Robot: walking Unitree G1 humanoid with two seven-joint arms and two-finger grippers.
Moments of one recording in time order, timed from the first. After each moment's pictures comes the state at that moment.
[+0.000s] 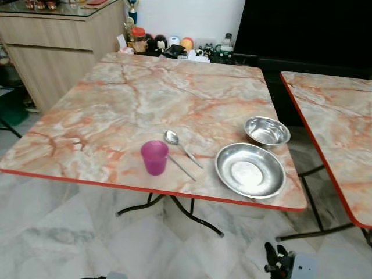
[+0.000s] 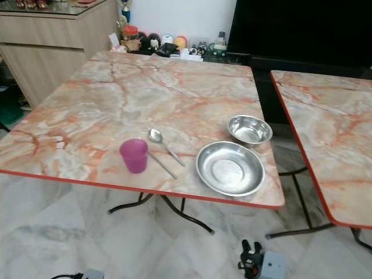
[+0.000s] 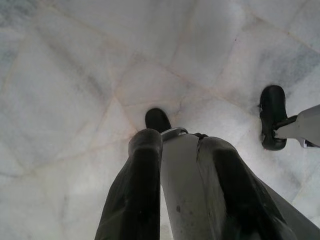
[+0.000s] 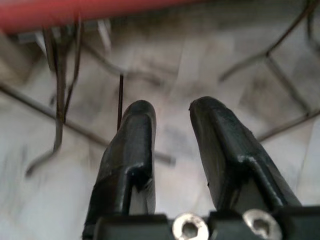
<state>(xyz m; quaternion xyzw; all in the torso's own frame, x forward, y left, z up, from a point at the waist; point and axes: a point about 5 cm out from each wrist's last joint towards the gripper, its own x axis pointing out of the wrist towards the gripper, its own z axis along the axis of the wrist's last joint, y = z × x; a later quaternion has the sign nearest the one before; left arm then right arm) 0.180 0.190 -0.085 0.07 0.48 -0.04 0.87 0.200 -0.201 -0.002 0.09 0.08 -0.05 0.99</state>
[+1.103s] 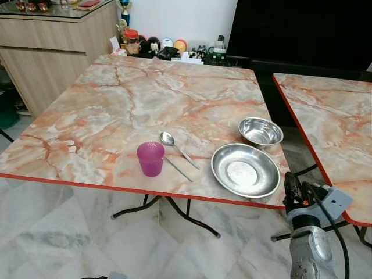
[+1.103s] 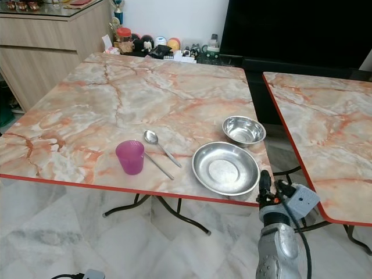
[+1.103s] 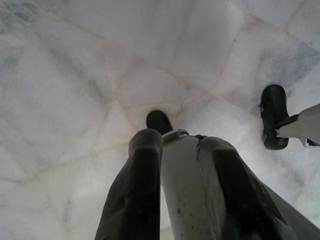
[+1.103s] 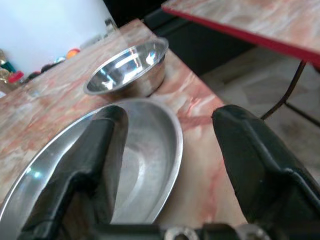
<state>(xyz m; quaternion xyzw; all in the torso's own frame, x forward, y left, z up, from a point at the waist) 0.181 0.191 -0.085 0.08 0.48 -0.05 0.87 0.301 -0.215 0.096 0.26 -0.02 -0.10 0.96</state>
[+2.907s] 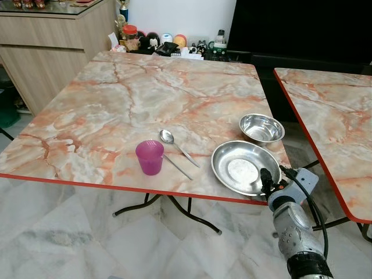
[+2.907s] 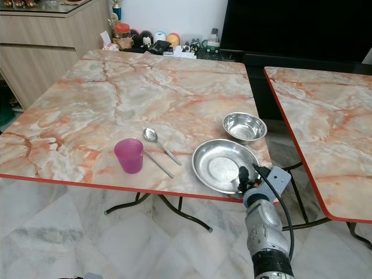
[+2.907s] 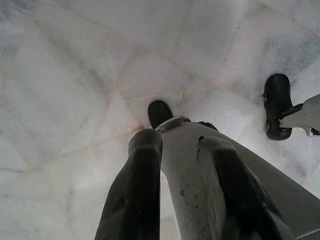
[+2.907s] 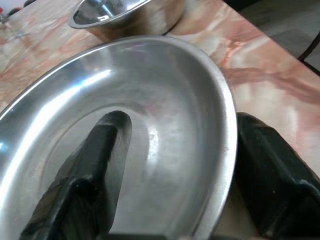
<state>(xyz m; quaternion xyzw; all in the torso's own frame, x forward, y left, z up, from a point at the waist) 0.173 0.192 -0.088 0.08 0.49 -0.04 0.87 0.349 -0.198 0.088 0.24 0.10 -0.08 0.96</state>
